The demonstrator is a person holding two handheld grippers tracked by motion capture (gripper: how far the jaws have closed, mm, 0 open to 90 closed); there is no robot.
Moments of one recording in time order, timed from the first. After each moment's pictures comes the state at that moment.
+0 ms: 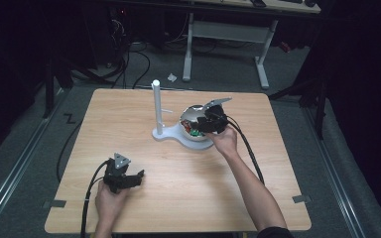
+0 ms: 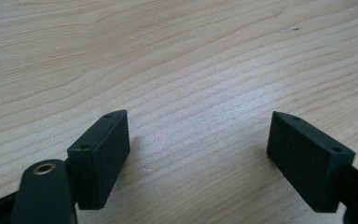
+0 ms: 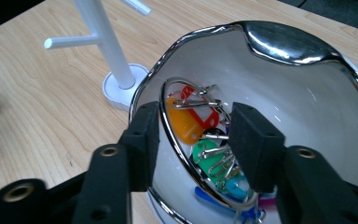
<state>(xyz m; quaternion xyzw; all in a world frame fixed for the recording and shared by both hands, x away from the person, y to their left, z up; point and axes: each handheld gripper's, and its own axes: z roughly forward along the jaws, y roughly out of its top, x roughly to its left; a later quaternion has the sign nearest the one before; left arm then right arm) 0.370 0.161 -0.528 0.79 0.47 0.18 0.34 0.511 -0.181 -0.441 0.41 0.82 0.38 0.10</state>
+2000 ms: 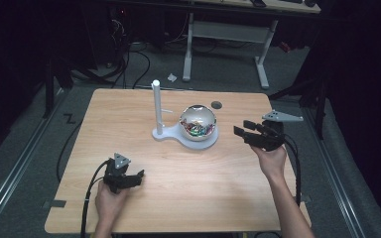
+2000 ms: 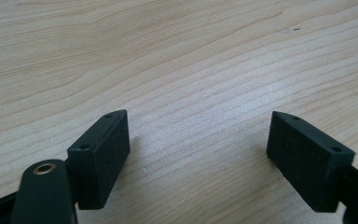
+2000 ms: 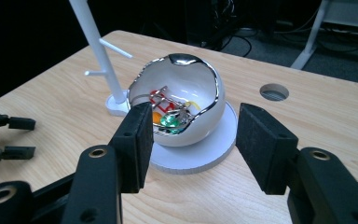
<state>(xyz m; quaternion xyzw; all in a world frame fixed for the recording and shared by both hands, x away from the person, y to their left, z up) 0.370 0.160 -0.528 0.79 0.47 0.18 0.34 0.398 -0.295 -0.374 0.45 0.74 0.46 0.18</state>
